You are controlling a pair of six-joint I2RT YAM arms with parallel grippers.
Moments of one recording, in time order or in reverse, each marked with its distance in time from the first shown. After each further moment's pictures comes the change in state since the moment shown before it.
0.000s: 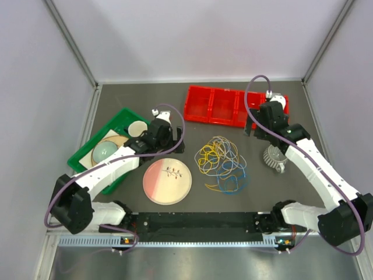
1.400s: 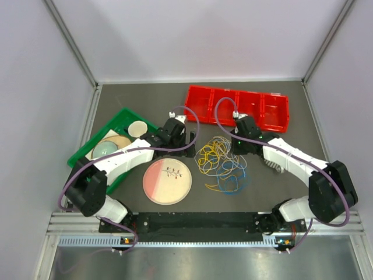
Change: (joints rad) left arm -0.072 0.198 0.103 -0.034 0.104 -0.009; right arm 0.130 0.210 -0.210 0.254 -0.299 -0.043
